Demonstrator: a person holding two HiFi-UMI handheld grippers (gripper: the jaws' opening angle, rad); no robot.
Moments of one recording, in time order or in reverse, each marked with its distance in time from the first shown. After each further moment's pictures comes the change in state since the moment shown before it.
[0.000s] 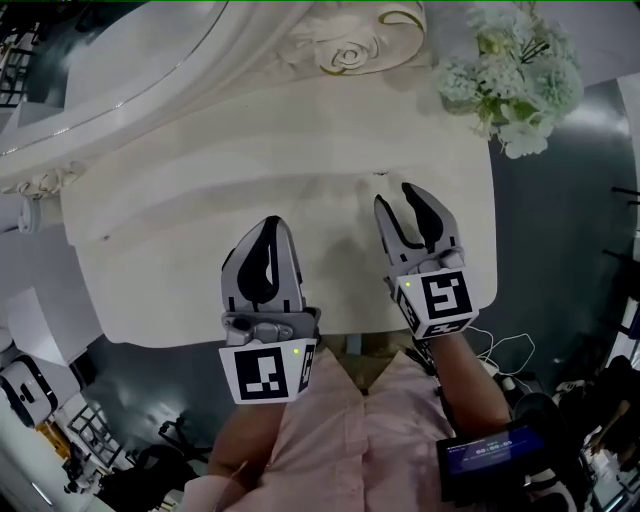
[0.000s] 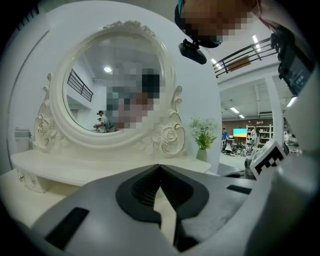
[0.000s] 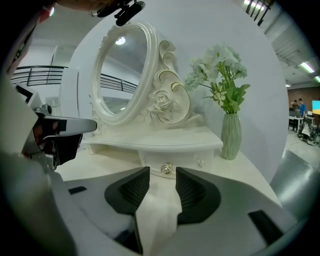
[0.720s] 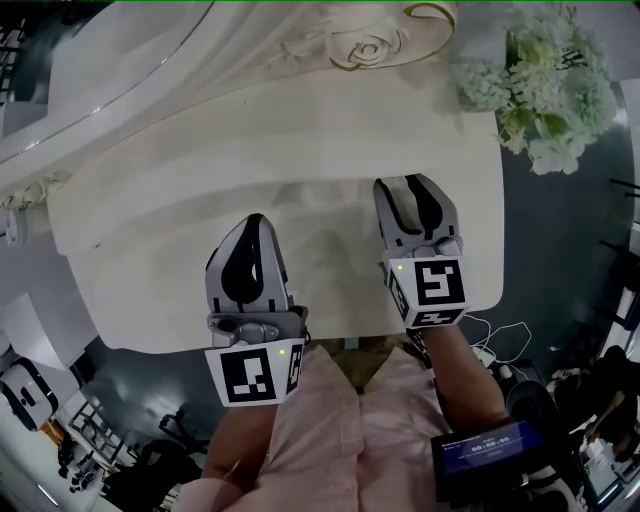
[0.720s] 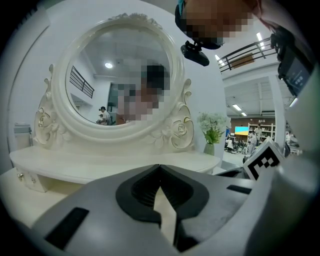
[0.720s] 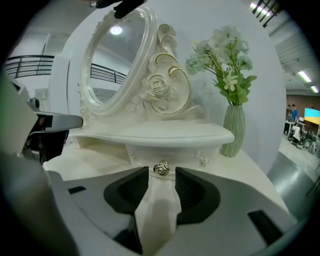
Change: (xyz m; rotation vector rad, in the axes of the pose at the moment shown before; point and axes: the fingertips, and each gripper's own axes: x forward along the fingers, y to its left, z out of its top) left arm 0.013 0.033 -0.018 -0.013 0.050 0.014; right arm 0.035 -0.009 -0.009 -0.011 0.073 -0.104
